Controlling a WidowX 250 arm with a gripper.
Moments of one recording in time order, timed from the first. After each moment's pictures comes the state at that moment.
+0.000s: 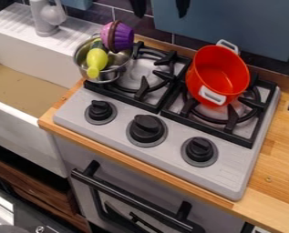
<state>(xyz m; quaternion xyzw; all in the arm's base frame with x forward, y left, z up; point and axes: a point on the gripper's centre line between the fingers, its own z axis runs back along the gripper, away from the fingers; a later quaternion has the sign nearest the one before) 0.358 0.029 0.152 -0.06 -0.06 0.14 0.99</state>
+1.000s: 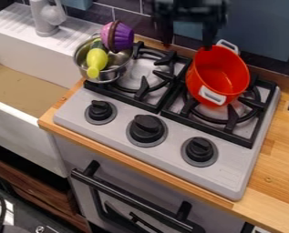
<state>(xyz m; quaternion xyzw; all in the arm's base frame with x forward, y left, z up) 0.365 -0.025 0.104 -0.03 -0.07 0.08 0.99</state>
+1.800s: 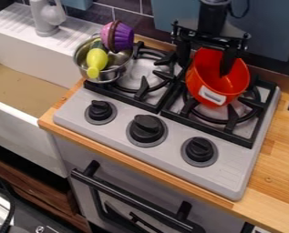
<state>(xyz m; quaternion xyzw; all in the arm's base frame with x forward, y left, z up) 0.370 -0.036 0.075 0.02 -0.06 0.08 0.99</state>
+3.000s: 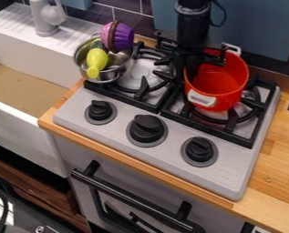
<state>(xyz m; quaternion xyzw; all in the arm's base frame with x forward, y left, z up) 0.354 -0.015 0.064 -0.02 -0.01 0.03 1.00</state>
